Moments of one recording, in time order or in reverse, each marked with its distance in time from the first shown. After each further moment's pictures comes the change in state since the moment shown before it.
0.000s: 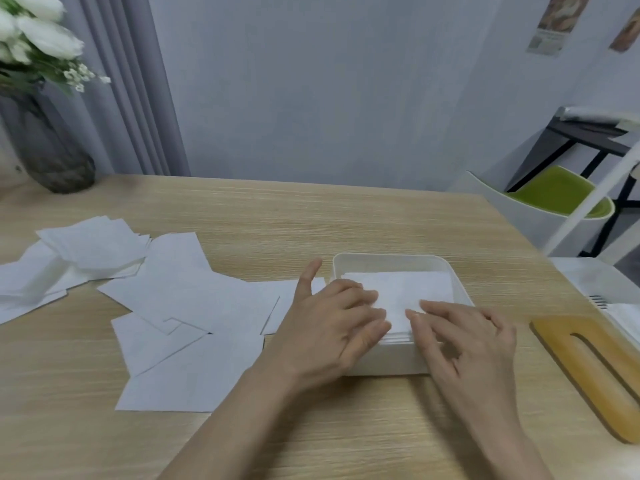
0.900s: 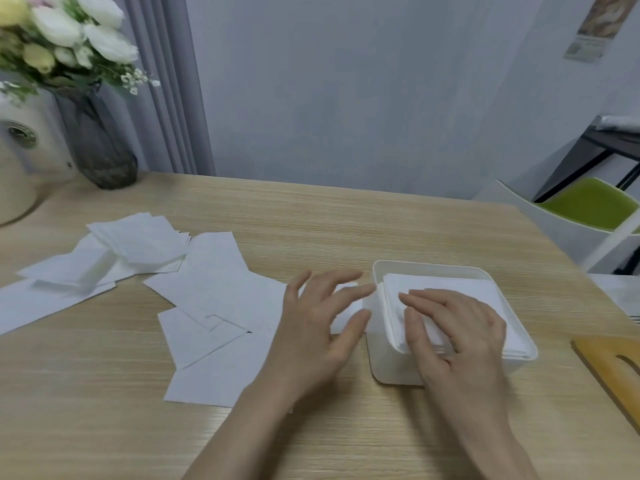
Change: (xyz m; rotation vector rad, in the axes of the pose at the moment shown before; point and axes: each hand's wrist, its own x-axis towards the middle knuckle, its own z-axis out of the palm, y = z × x) left_hand -0.030 -0.029 -0.021 -0.229 0.301 -0.195; right_hand 0.013 -0.064 0.018 0.264 0.071 -0.065
